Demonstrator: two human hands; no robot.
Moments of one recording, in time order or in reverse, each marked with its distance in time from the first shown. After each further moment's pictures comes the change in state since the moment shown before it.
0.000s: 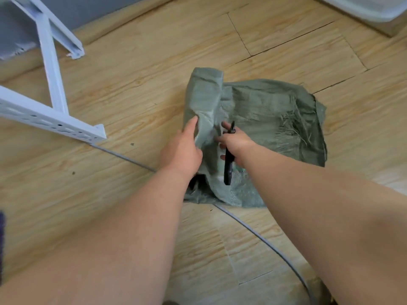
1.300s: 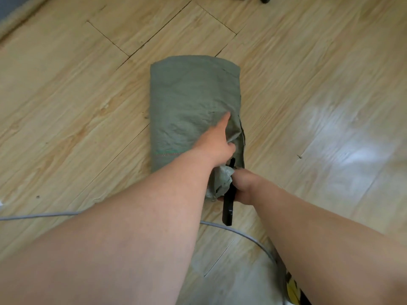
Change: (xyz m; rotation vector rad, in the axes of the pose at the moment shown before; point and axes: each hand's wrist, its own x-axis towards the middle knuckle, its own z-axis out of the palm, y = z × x) left_hand -0.039 0.212 0.134 -0.048 -0.572 0.528; right_hand -0.077 0.162 -0.173 0.440 0.117 0.282
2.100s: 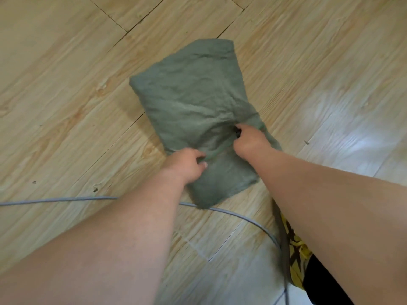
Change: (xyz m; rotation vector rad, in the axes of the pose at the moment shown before) left_hand -0.041 -0.095 0.014 0.255 -0.114 -0.143; right_hand 0.003 -0.045 0.002 -0.895 0.518 -0.405
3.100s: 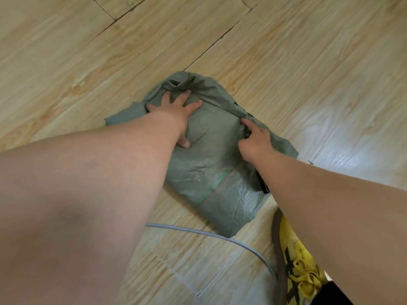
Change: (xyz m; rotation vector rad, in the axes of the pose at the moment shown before) left_hand 0.121 0.006 -0.084 0.464 -0.047 -0.009; right_hand 0.056 0.003 -0.004 0.236 0.019 0.156
